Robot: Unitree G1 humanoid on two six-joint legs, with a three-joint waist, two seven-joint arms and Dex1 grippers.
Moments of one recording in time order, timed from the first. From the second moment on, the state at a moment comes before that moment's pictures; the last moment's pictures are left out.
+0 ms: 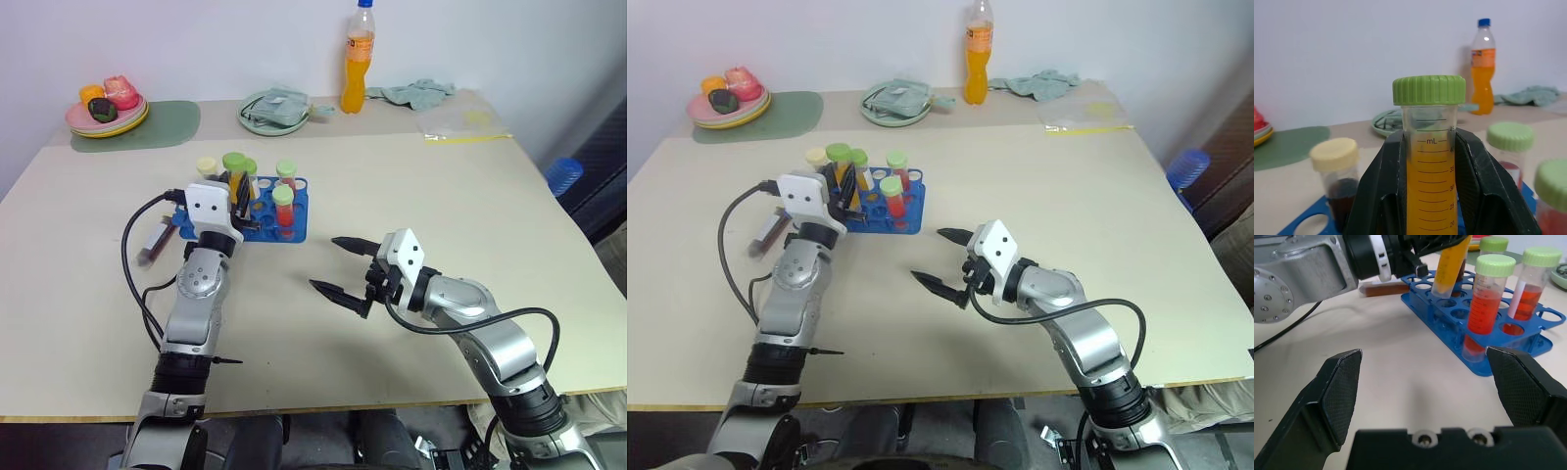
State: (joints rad) left arm -0.38 0.18 0.02 0.05 -0.10 -0.06 -0.06; right arm -0.25 -0.45 0.21 -0.39 0.33 0.44 0.70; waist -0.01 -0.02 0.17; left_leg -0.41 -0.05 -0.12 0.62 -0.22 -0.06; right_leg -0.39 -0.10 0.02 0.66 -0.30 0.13
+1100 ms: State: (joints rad) left arm -0.38 0.26 0.20 -0.09 -0.32 0.00 -0.17; right arm -0.25 -0.45 0.21 -0.42 0.33 0.45 0.69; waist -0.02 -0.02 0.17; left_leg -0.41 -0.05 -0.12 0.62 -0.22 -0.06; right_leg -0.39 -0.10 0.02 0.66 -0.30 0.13
